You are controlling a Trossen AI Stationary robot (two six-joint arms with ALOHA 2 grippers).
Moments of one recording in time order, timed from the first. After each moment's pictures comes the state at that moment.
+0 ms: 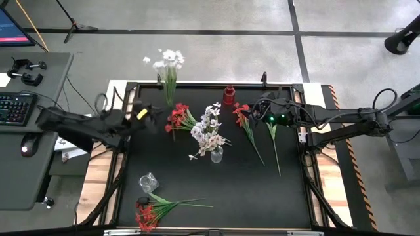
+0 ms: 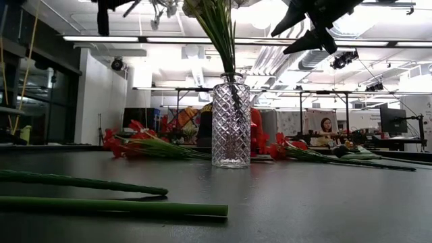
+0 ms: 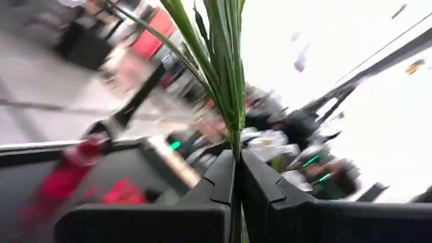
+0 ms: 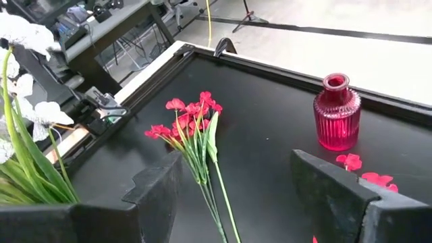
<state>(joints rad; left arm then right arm) -0.15 0.71 0.48 0.43 -0.59 -0.61 -0.07 1.04 0.89 -0.33 0.41 0.67</state>
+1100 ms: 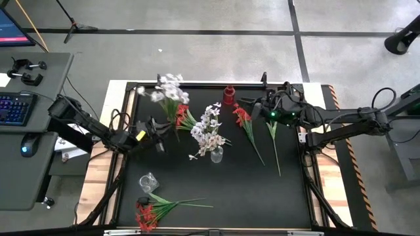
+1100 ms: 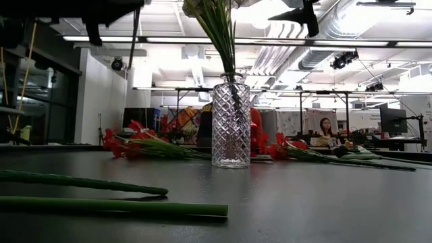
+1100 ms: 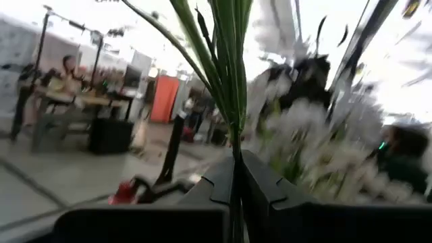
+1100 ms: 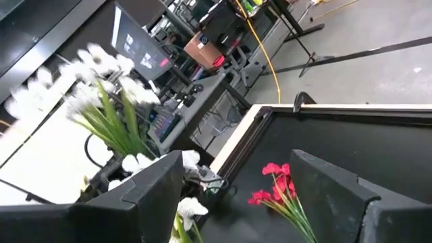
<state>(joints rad) -0.43 1.12 0.25 1.34 -0.87 0.10 -0.03 1.05 0.89 0.05 0.41 0.84</state>
